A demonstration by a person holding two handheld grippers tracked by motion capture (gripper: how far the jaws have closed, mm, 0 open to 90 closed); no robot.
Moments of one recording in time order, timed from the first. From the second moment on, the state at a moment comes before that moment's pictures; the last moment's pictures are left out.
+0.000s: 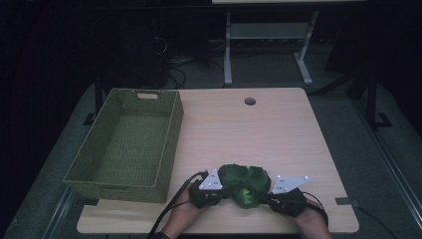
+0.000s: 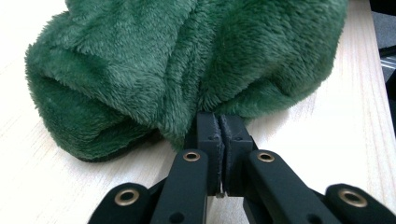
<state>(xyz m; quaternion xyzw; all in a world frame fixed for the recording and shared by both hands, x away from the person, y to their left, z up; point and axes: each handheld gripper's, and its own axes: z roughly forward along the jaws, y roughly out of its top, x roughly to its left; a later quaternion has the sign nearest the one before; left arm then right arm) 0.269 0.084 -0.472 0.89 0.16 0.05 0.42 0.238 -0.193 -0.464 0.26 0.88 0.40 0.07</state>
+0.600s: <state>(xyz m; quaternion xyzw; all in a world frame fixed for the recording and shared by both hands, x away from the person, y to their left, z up) 0.248 0.091 -0.430 0.88 0.15 0.06 0.44 0.213 -0.215 -0.427 0.25 0.85 0.45 0.09</state>
